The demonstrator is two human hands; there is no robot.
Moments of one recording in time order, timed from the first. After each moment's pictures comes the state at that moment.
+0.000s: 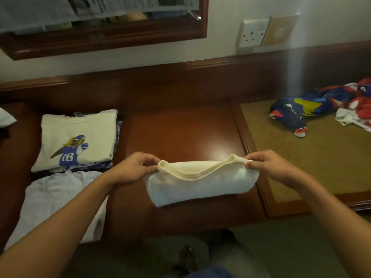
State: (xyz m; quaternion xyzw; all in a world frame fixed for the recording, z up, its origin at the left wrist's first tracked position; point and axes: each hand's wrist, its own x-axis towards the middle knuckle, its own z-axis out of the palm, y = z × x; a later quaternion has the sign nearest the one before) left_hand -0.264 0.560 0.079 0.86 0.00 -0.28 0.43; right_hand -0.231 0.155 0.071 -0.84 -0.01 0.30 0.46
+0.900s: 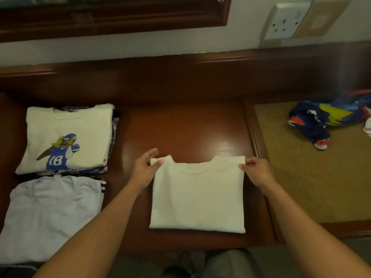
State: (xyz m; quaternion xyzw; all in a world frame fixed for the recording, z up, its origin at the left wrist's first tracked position) left_hand -0.210 0.551 -0.043 0.79 0.27 -0.10 0.54; right_hand -0.164 0.199 -0.045 -0.88 0.20 0.20 0.39
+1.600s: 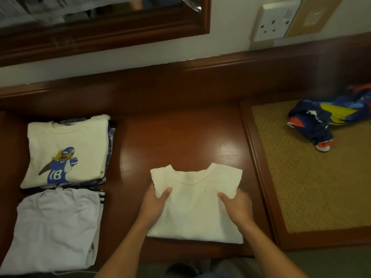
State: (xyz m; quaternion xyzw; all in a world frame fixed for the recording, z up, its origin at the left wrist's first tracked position) left_hand -0.259 0.502 -0.058 0.79 0.32 -0.16 0.50; right_hand -0.236 0.236 -0.089 -0.83 0.26 0.23 0.43
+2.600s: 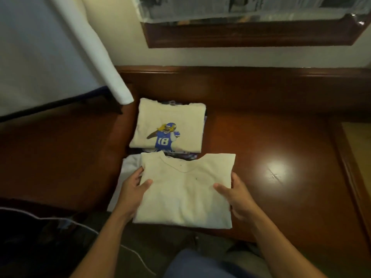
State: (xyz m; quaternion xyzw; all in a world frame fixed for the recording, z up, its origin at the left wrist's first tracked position) left_hand -0.434 0.826 0.018 0.73 0.36 -0.02 0.58; right_hand -0.321 0.523 0.000 -0.65 0.12 0.37 0.66
